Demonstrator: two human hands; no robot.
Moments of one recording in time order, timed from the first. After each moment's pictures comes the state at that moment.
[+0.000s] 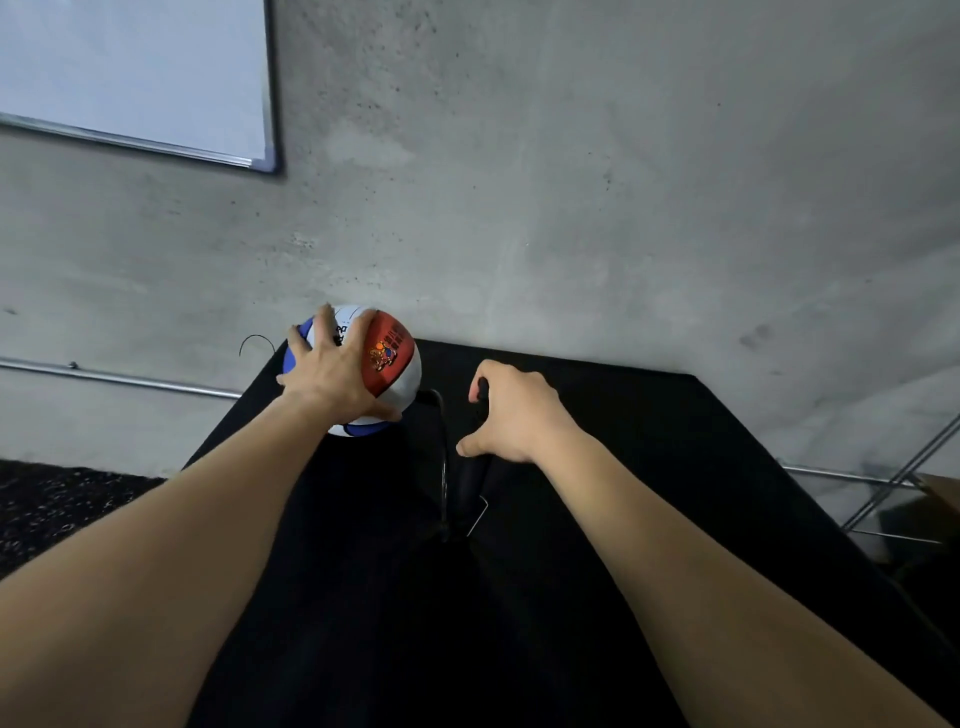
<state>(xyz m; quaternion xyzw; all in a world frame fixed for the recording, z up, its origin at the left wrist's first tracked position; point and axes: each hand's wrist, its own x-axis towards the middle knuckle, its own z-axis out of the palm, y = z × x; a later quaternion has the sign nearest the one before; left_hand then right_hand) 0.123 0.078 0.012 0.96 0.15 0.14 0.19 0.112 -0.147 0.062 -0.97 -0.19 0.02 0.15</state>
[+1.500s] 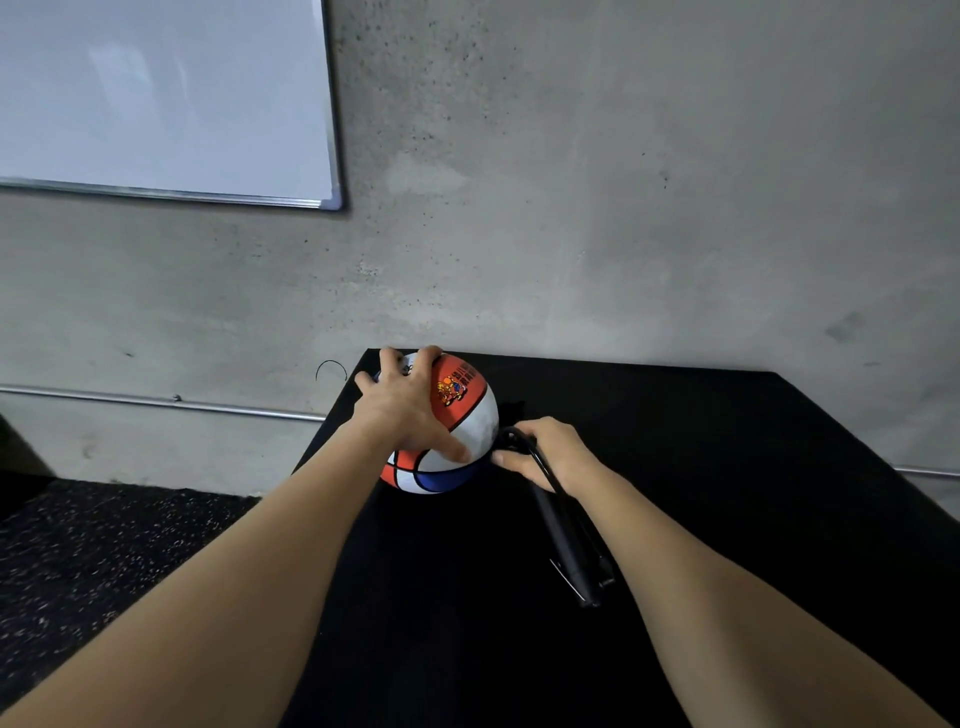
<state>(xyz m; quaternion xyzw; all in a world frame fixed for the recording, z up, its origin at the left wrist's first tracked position) 0.078 0.074 0.044 0.98 0.14 0.03 0.15 0.149 -0.120 -0.020 -0.92 -0.23 0.07 0.31</state>
